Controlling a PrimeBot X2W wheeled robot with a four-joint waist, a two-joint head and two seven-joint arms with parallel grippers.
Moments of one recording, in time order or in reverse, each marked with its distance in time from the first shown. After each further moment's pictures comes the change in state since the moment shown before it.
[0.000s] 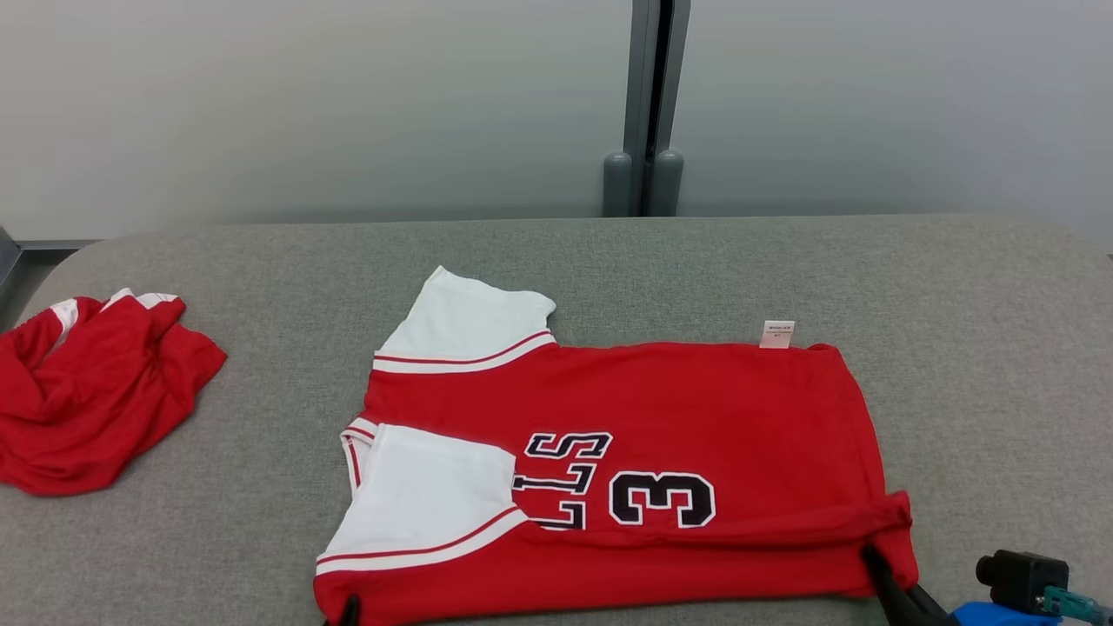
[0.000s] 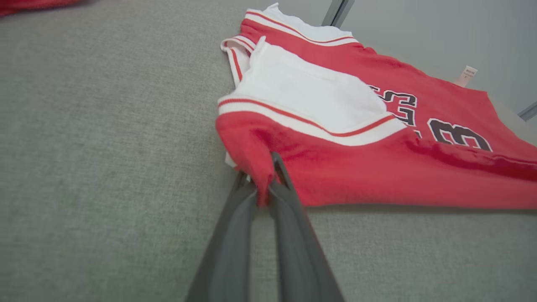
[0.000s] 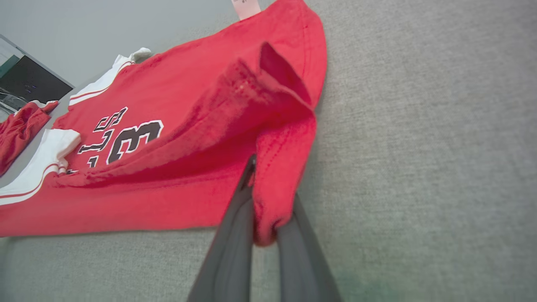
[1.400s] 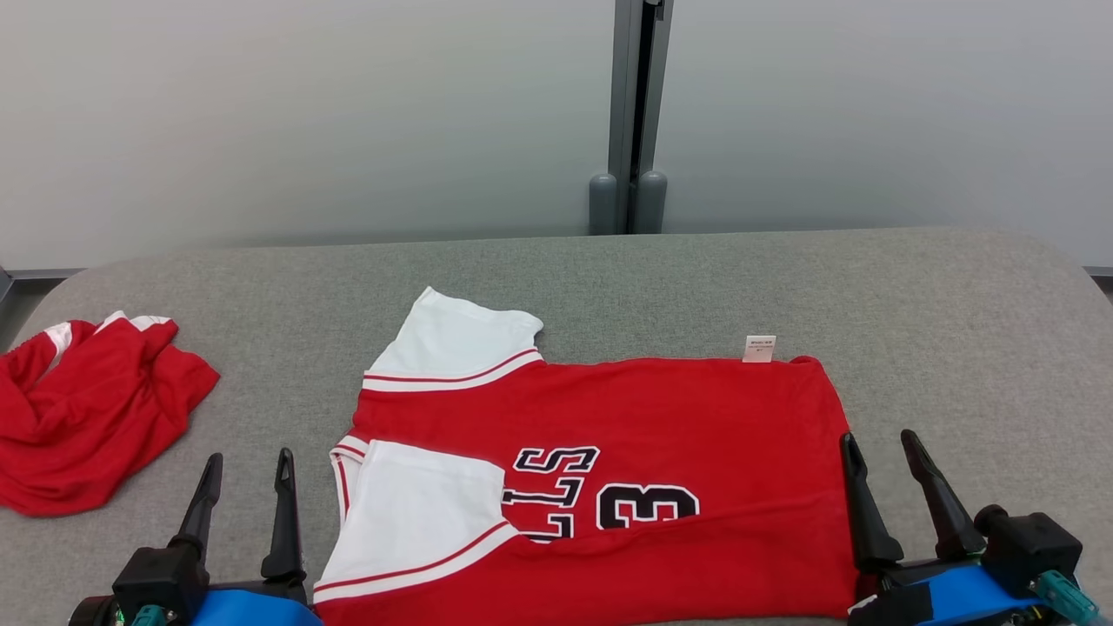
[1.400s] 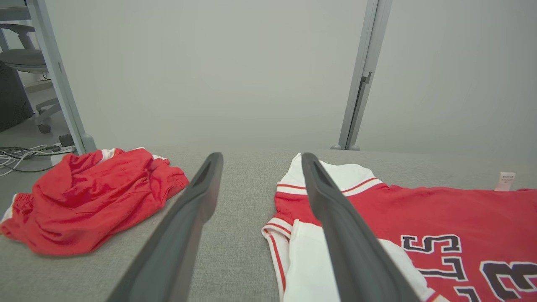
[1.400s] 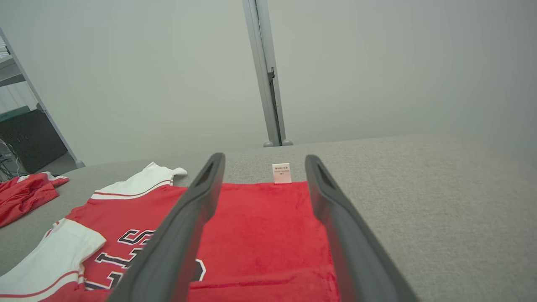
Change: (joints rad) left arm -0.070 -0.102 0.366 -0.220 0.423 -0.032 0.000; right arm 0.061 0.257 -0.312 -0.348 -0.542 0.000 -0.105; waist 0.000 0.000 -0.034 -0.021
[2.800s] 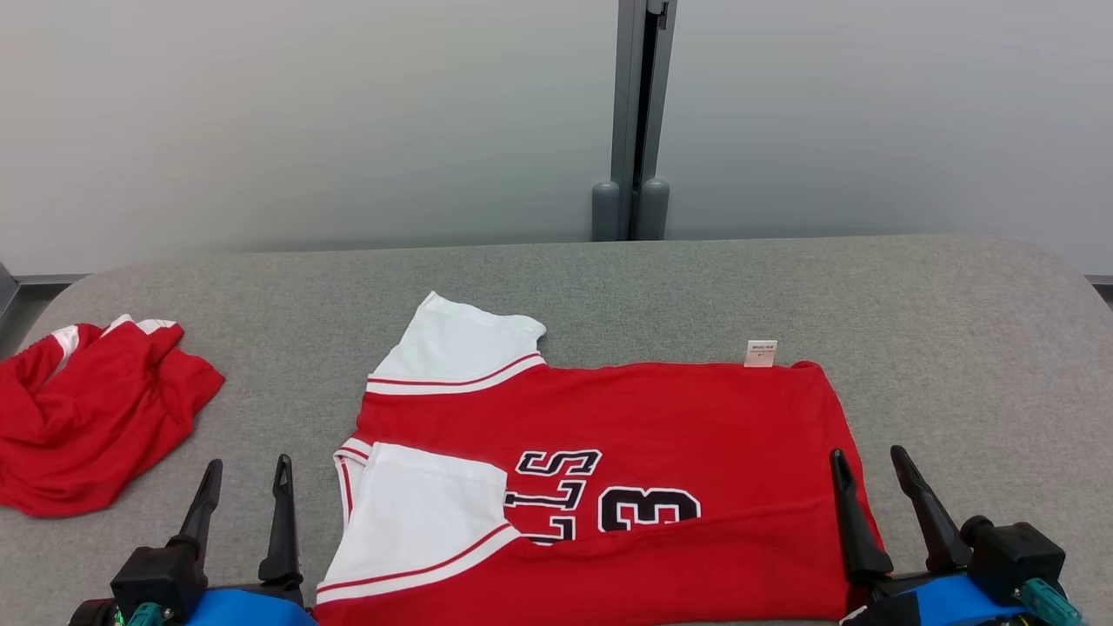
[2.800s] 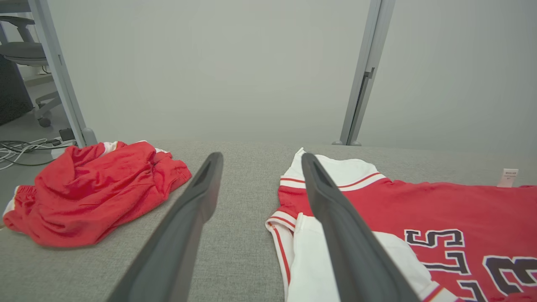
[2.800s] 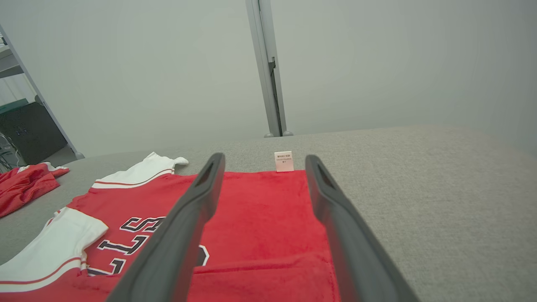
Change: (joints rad) left arm -0.014 0.007 0.004 0.053 -0.009 -0.014 0.000; right arm 0.010 0.019 0.000 0.037 -0.027 0.000 0.000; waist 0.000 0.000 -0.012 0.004
